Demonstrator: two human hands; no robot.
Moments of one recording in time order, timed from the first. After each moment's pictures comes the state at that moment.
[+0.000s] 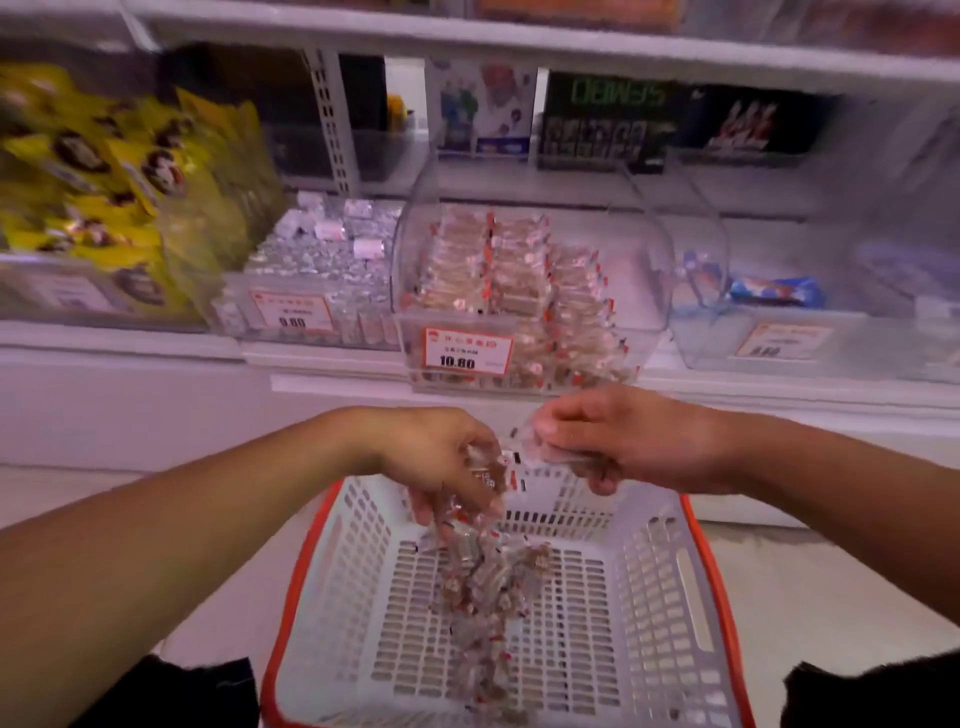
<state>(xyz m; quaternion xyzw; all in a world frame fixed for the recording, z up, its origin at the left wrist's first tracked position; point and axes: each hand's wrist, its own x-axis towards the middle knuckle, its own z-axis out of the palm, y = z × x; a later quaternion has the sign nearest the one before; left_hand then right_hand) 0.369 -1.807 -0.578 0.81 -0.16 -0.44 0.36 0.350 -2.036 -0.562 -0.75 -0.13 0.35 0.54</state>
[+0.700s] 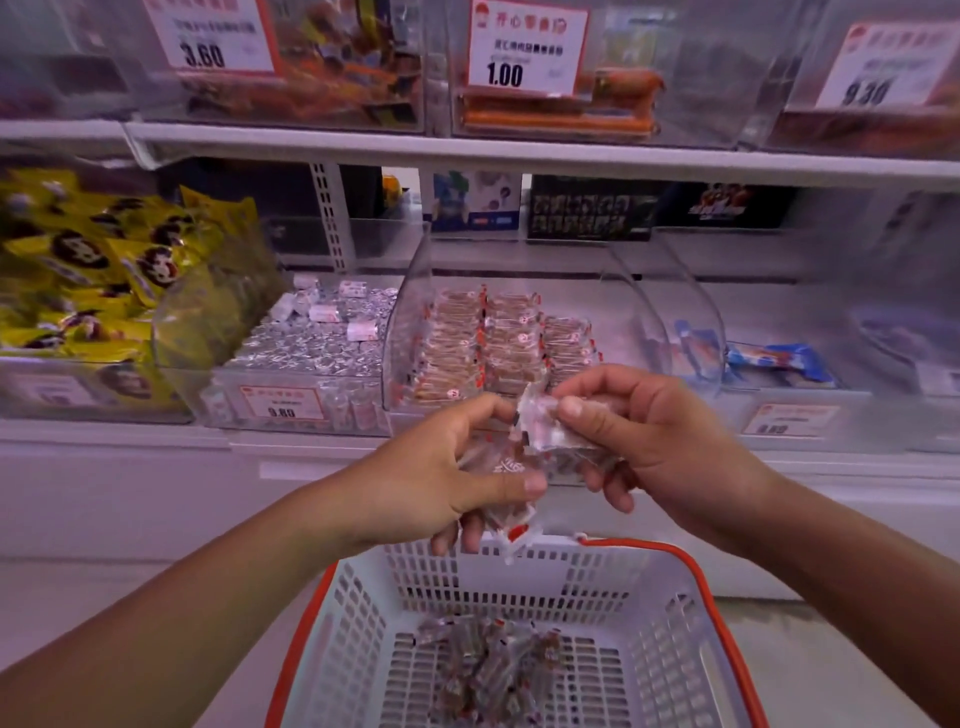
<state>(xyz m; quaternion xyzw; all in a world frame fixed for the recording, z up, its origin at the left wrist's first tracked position) 0.374 -1.816 -0.529 0.77 -0.18 -0.22 0.57 0.365 -2.027 -0.511 -0.72 -0.11 0.08 0.67</state>
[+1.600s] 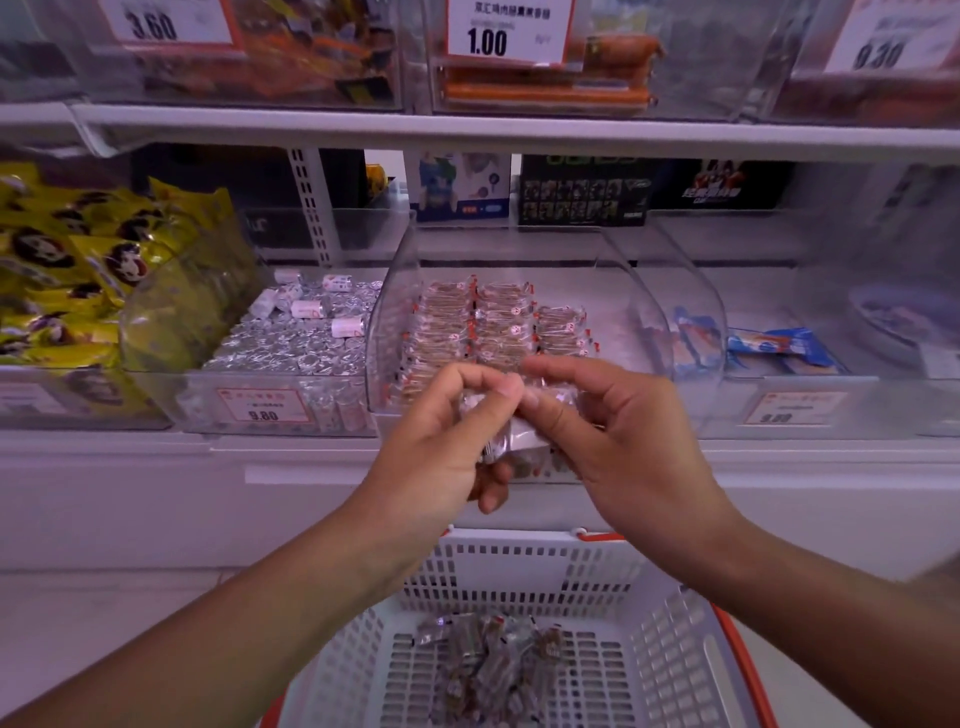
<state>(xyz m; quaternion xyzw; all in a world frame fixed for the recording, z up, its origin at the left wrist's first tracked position) 0.368 -1.843 -0.534 0.63 -0.10 -0.09 0.77 0.369 -2.001 -0.535 -0.79 -0.14 -0.15 0.58</state>
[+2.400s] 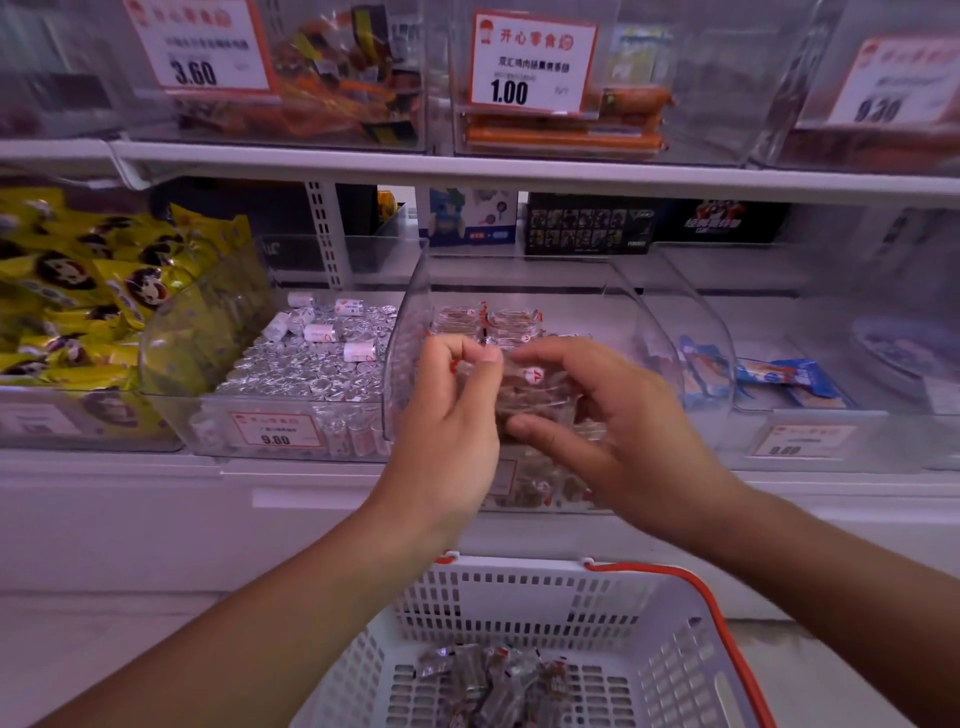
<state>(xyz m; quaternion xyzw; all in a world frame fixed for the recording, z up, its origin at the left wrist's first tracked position) 0.383 -1.848 -0.509 0.72 -0.09 0.10 0.68 0.389 -2.004 -0.503 -0.86 -0.29 -0.19 0.37</state>
